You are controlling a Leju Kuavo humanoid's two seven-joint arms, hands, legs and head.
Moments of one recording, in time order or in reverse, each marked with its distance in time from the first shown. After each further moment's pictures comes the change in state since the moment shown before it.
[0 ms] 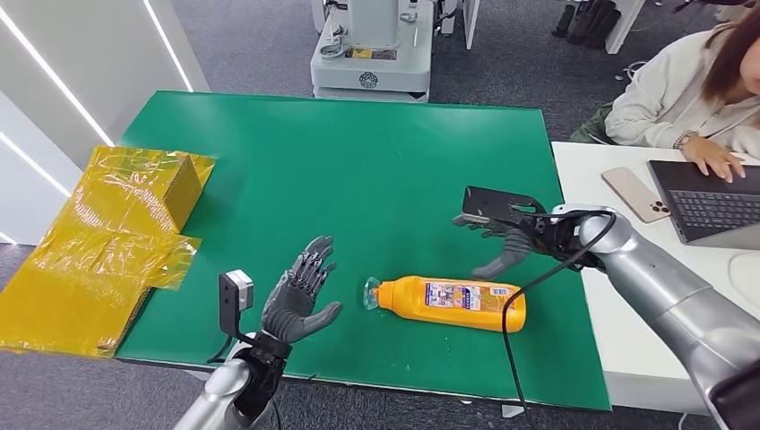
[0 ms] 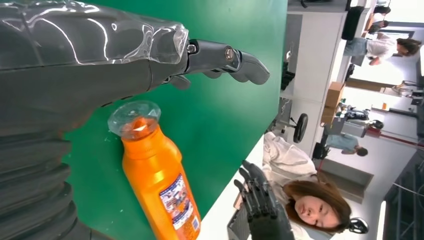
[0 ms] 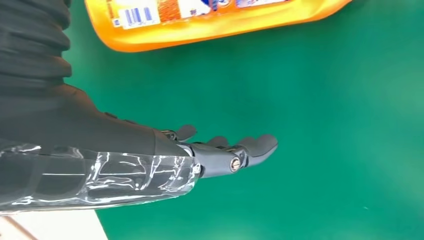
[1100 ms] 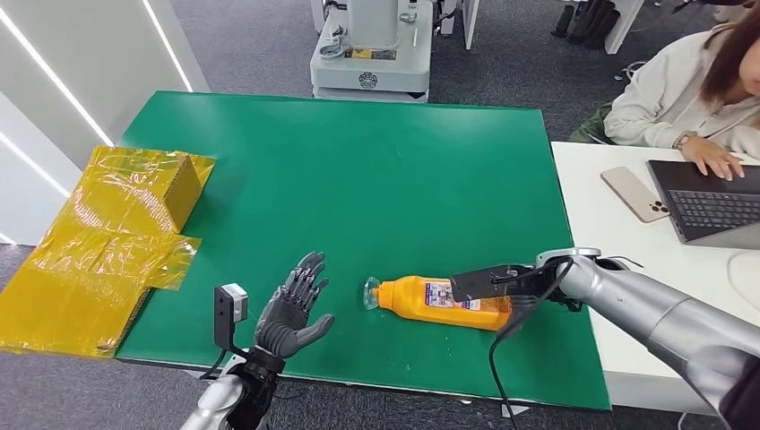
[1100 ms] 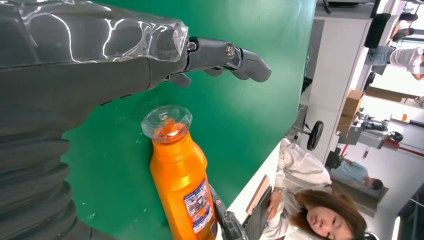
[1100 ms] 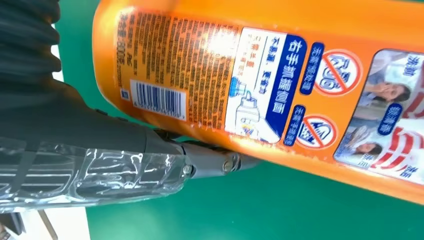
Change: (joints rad) left arm 0.064 0.005 0.030 -0.007 0.011 0.002 0.011; right arm -0.053 -0.027 0.437 0.024 0.194 -0.011 -0.102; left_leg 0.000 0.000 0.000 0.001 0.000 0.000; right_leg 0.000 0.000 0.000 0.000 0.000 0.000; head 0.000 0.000
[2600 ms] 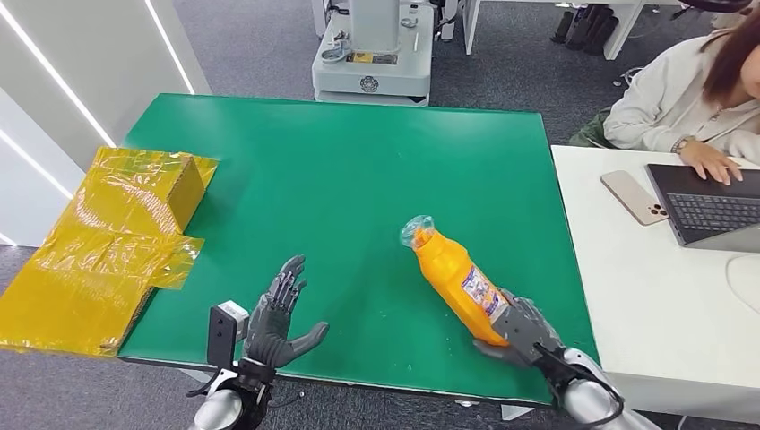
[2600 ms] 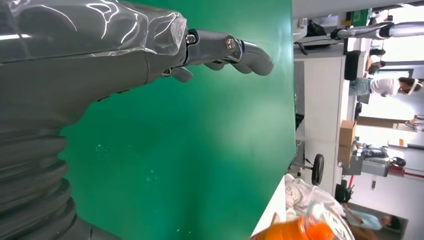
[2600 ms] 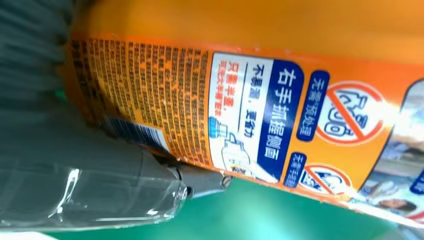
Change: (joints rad) left arm 0.071 -0.003 0.024 -0.071 -0.209 0.164 -0.074; right arm 0.744 -0.067 -0.637 -0.287 0.147 -0.820 -0.289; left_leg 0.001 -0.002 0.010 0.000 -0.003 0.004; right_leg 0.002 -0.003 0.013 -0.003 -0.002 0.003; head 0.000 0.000
